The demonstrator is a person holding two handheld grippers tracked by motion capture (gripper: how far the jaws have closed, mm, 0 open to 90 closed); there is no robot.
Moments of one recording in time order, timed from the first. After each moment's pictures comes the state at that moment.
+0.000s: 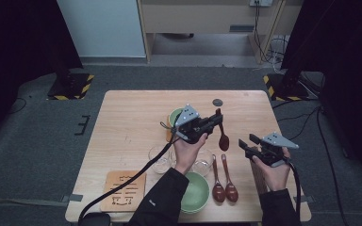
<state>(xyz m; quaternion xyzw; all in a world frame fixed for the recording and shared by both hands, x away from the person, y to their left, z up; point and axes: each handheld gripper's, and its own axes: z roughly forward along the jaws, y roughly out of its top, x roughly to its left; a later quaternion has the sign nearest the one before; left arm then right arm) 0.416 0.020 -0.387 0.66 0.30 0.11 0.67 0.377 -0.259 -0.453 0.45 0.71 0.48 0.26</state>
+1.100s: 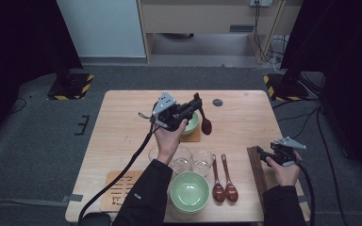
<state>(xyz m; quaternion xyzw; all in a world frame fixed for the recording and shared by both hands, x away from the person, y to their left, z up) 0.435 0.072 -0.363 0.64 0.32 0.17 0.68 0.401 -0.324 -0.516 0.55 0.70 0.37 0.27</state>
